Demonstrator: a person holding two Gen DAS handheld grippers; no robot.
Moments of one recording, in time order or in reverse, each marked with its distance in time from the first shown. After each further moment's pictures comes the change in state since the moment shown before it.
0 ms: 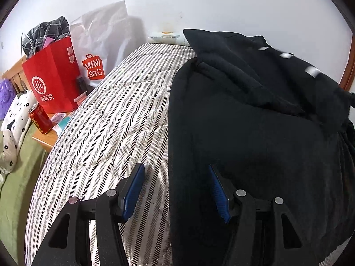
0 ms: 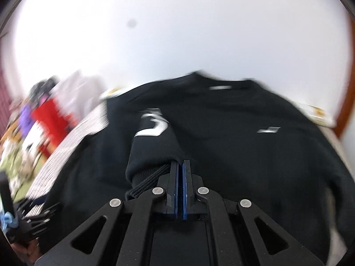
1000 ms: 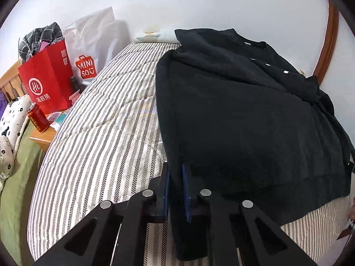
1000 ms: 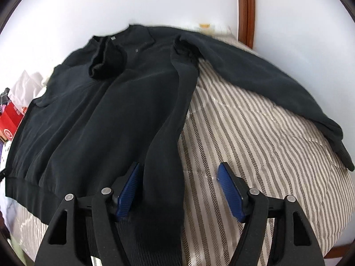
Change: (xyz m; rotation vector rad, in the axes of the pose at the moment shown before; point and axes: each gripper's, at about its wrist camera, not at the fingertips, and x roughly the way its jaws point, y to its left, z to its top) left arm -0.055 -0.004 -0.050 0.082 0.002 -0.082; right arm -0.132 -0.141 -0.206 0.246 0.163 -0.242
